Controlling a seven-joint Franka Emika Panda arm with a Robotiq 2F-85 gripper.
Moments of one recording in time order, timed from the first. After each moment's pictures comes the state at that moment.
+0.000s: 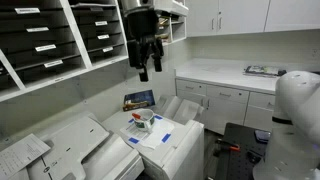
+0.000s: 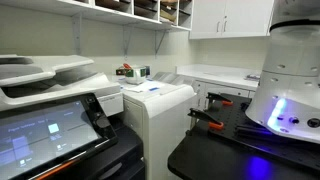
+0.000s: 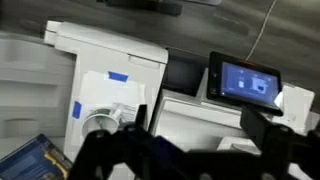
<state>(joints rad) 0.11 -0.48 0.10 -2.16 0.12 1.67 0.04</state>
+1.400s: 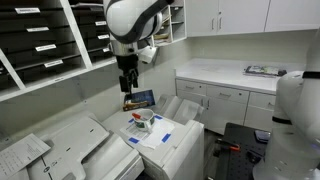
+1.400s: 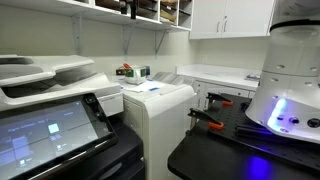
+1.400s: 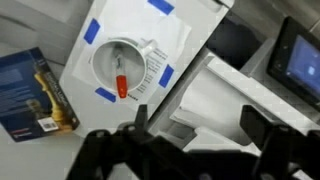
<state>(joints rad) 0.08 -0.11 0.02 -2.12 0.00 2.11 -0.33</state>
